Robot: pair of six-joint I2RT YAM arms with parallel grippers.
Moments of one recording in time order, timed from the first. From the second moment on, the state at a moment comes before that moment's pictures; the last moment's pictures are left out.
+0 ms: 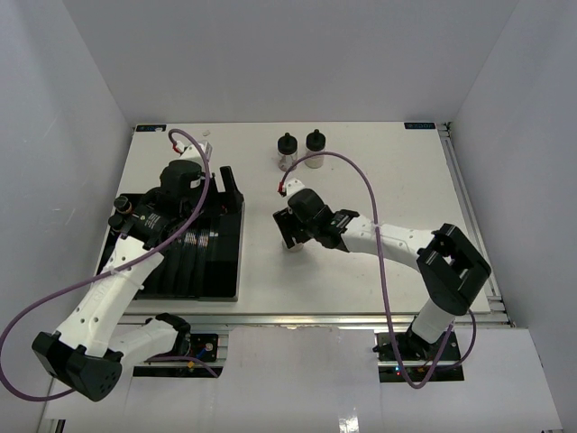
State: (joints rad) left arm -0.45 1.06 1.17 -0.67 -0.12 -0.41; right arm 0.89 1.66 1.08 -0.19 0.18 0.19
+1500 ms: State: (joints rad) left arm -0.83 1.74 1.46 -0.70 -0.10 -0.37; right arm 0.78 0.87 1.06 -0.52 0.46 0.14
